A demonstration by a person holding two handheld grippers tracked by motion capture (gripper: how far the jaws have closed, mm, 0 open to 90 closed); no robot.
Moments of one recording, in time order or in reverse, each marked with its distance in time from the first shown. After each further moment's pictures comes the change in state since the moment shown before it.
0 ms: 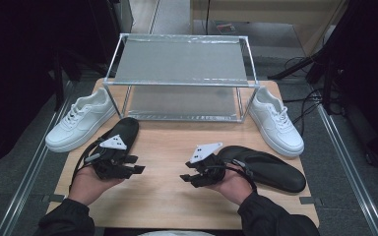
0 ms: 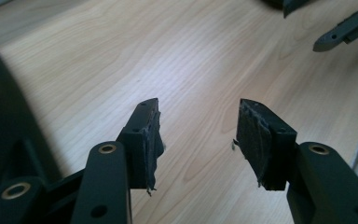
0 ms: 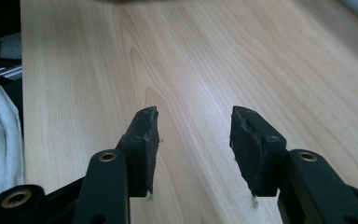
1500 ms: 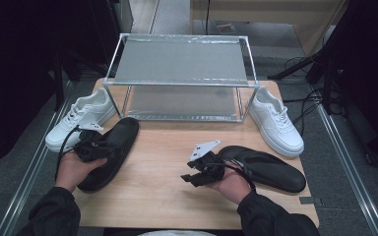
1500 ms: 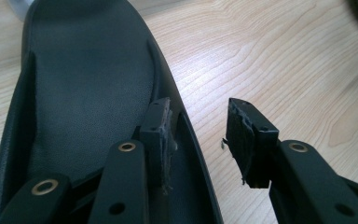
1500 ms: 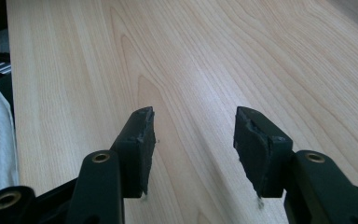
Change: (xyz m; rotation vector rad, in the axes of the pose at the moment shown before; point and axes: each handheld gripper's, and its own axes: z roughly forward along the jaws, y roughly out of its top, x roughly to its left) left arm 0.089 -0.016 0.000 -0.037 0.066 -0.186; right arm -0.006 -0.002 0.005 0.048 0.001 0.041
